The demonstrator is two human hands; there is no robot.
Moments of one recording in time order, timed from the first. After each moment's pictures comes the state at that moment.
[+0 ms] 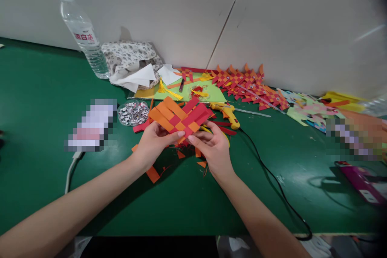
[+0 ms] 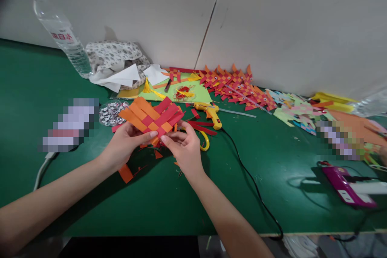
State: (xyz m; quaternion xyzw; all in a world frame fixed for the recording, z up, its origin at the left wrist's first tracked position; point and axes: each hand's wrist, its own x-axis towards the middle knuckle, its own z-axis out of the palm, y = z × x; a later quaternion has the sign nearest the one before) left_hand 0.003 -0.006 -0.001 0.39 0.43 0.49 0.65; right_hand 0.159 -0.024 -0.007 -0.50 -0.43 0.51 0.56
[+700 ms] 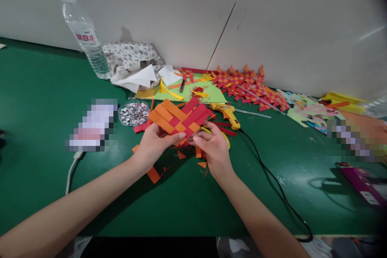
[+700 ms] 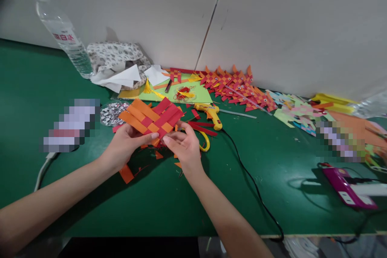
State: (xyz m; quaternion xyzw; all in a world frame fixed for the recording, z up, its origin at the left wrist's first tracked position) left_hand 0.004 -0.008 0.001 0.39 0.43 0.49 0.65; right_hand 0.158 -0.025 -0.004 -0.45 -0.42 0.55 0.57
